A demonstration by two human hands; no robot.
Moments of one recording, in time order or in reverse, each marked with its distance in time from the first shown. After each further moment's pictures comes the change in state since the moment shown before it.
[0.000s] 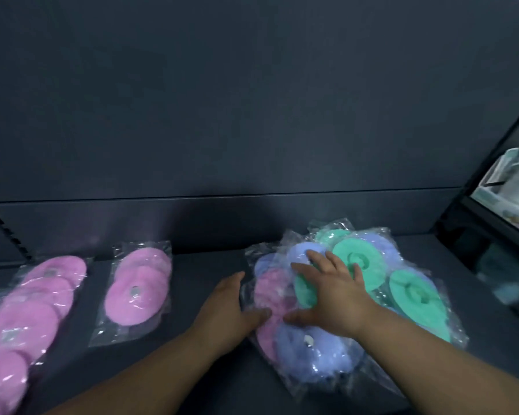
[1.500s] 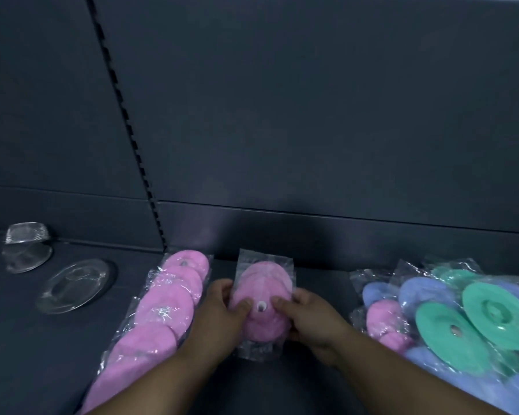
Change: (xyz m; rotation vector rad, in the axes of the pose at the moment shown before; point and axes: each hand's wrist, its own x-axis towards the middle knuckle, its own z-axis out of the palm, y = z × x) left_hand -0.060 -0.109 -0.106 -0.438 0.453 -0.294; right_hand 0.045 -0.198 0.051 1.405 -0.386 0.090
